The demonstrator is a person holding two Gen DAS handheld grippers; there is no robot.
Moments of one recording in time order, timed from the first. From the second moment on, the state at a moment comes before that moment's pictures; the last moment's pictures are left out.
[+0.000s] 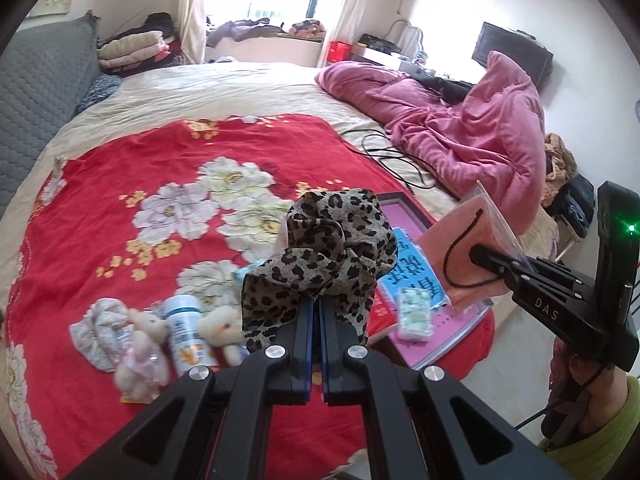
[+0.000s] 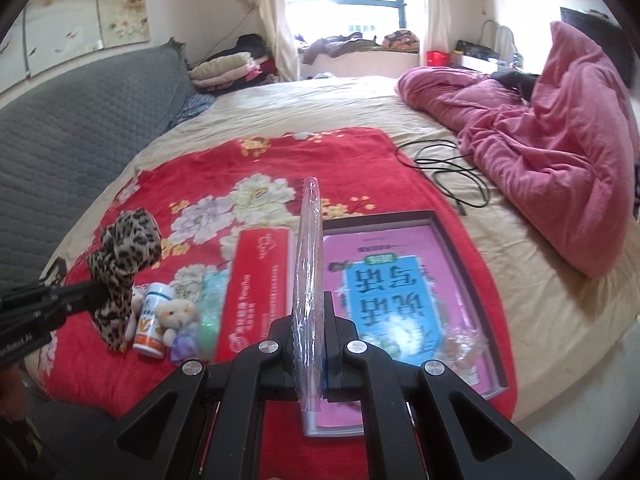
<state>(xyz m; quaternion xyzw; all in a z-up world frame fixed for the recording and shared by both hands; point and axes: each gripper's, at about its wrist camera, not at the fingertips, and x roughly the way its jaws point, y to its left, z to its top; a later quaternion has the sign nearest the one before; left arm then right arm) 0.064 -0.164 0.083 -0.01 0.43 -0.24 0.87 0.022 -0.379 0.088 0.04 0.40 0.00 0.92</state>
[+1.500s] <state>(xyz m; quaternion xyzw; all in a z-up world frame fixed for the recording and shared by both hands) 0.077 -0.354 0.004 0.09 0.50 -0.29 0.81 0.000 -0.495 0.027 0.11 0.43 -0.03 0.89</state>
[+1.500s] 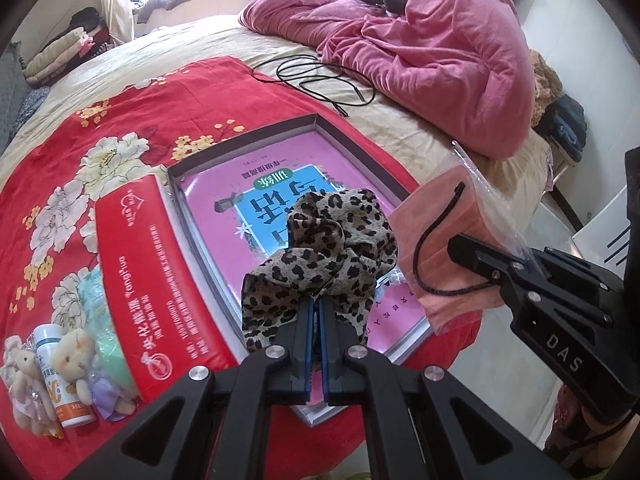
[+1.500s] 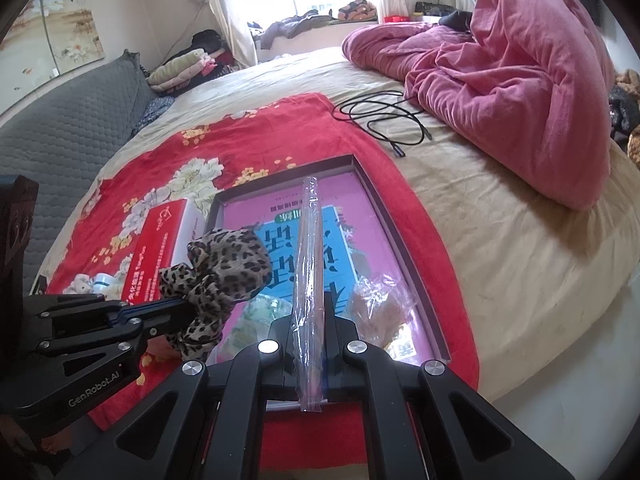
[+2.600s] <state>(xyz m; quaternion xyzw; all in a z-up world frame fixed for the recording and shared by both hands) 0.086 -0.371 -0.034 0.10 0.53 -0.28 0.79 0.028 -0.489 -0.029 0.09 0.50 0.01 0.86</state>
